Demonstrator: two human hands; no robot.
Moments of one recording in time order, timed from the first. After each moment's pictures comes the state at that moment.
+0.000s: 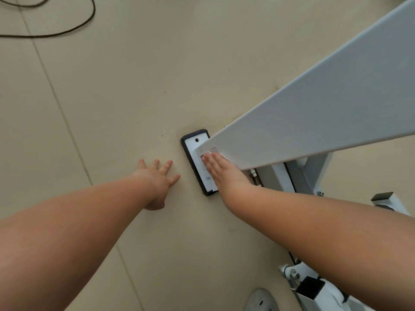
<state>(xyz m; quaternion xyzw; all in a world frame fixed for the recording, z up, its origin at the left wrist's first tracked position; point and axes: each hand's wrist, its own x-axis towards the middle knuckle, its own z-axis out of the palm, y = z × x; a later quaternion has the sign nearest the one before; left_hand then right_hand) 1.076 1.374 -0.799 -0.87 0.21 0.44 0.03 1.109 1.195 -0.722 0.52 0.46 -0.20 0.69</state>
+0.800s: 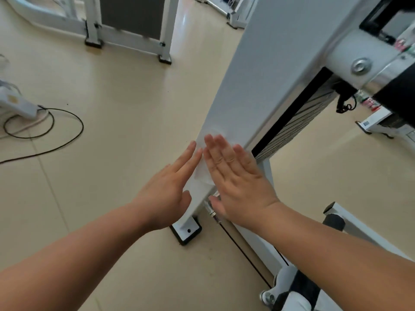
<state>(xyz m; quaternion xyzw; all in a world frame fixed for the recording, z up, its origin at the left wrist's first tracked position) 1.071 1.336 -0.567 -0.89 0.23 0.01 -0.39 1.076 1.129 -0.522 0.86 0.32 0.24 0.33</state>
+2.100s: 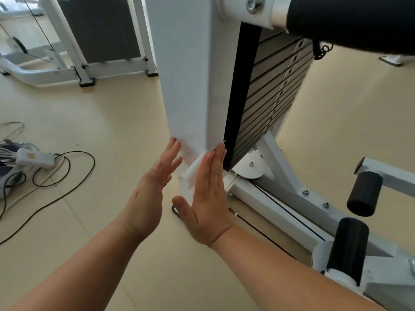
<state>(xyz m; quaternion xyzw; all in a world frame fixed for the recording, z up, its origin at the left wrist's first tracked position) 1.067 1.314 -0.546 -0.73 0.13 0.06 -0.67 1.059 1.181 -0.614 0.87 0.14 0.30 -0.36</state>
